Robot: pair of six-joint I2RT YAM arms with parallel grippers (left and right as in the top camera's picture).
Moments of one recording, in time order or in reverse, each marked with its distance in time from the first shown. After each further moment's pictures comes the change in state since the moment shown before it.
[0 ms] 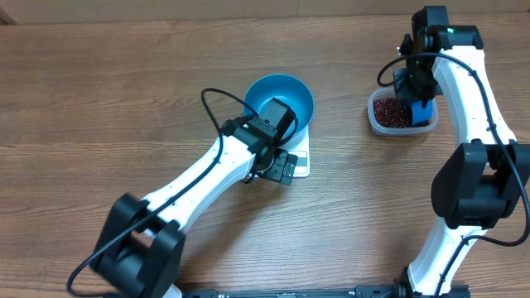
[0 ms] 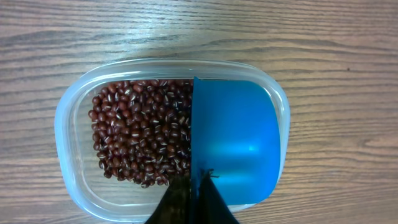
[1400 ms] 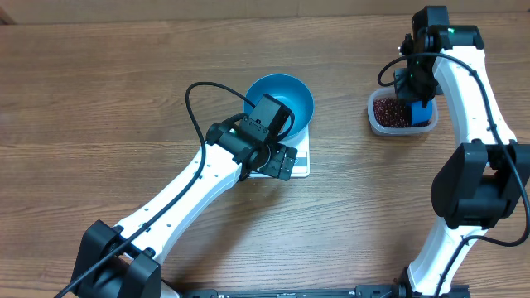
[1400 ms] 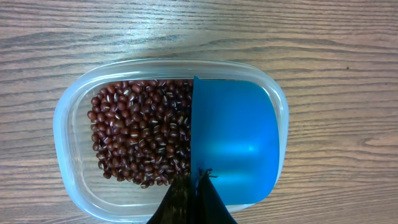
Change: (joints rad) left arm 0.000 -0.100 0.000 -0.002 -0.019 0.030; right arm -0.002 0.000 0.000 0.000 0.000 0.005
